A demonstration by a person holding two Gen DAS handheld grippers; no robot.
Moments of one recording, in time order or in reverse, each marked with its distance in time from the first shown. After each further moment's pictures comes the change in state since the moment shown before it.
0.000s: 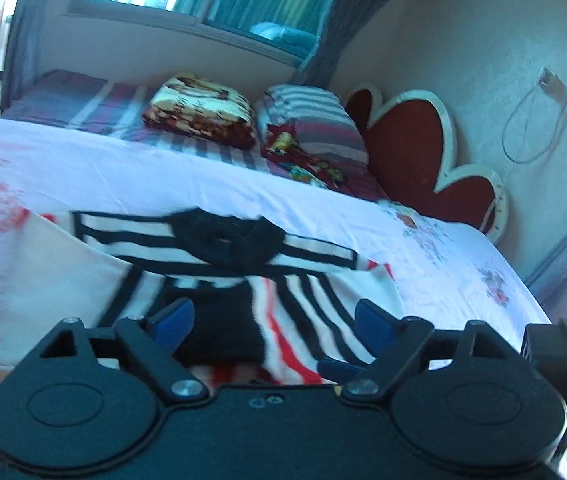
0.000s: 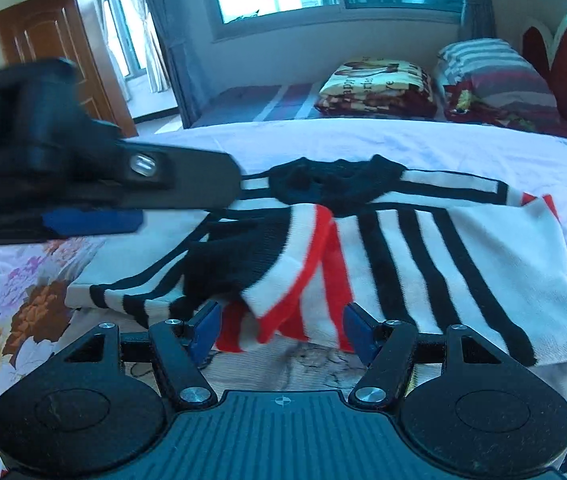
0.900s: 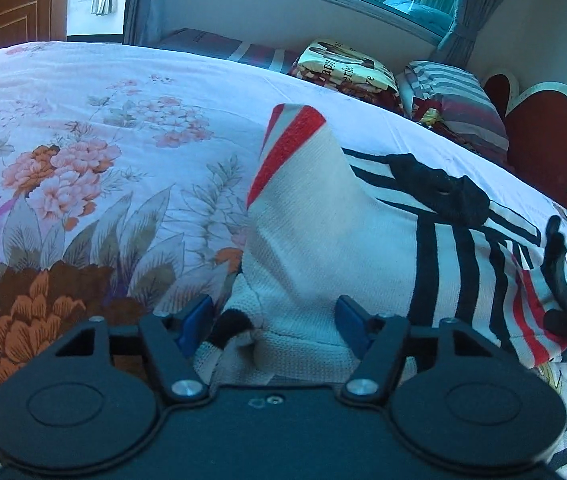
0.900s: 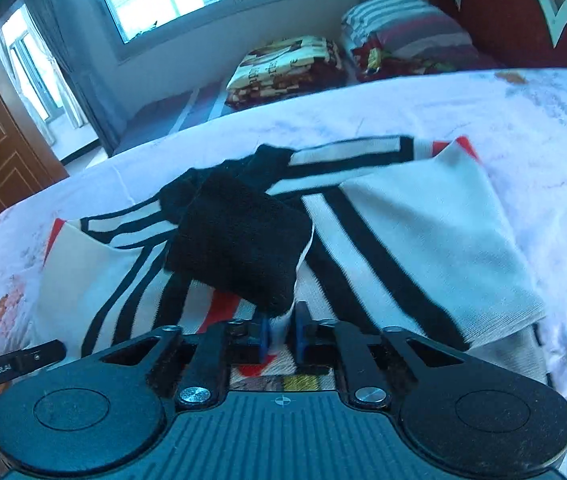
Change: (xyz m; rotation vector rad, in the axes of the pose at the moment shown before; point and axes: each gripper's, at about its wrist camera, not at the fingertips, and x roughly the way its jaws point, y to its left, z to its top) left arm 0.032 0.112 -0.041 -0.123 0.102 0.343; right arm 0.005 -0.080 0.021 0.276 -0.002 -0.159
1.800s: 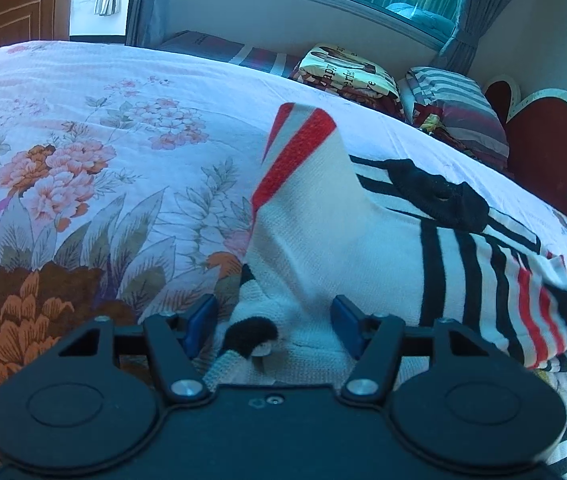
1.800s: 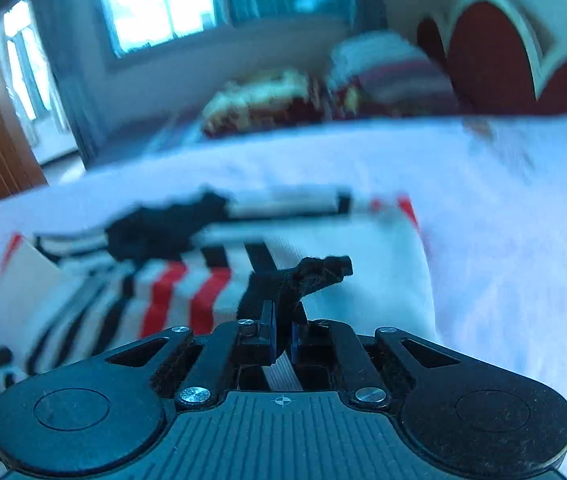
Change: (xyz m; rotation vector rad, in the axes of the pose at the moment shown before) left arm 0.003 -0.008 0.001 -0.007 -0.015 0.008; right arm 0.014 -0.051 -0.006 -0.067 -0.010 -0.091
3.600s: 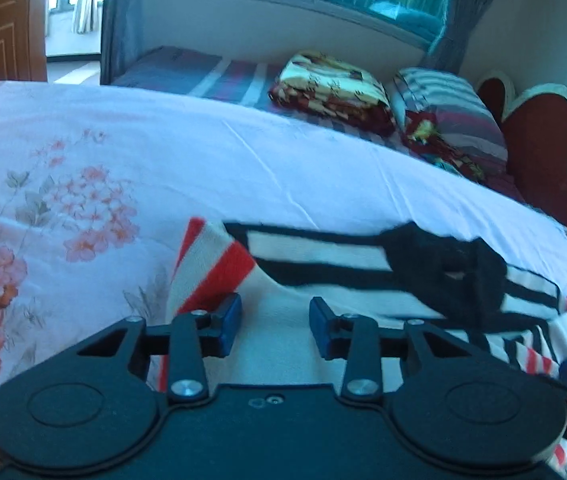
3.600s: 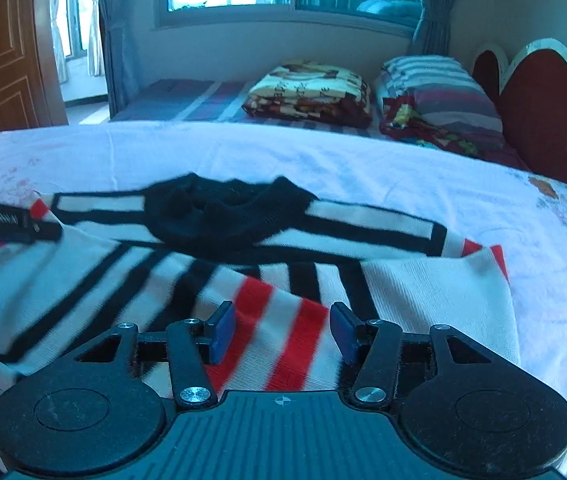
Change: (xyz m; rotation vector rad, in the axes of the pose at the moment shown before) left arm 0.072 -0.027 0.079 0.056 -0.031 -0.010; right arm 0.052 0.072 0.021 -0.238 -0.015 -0.005
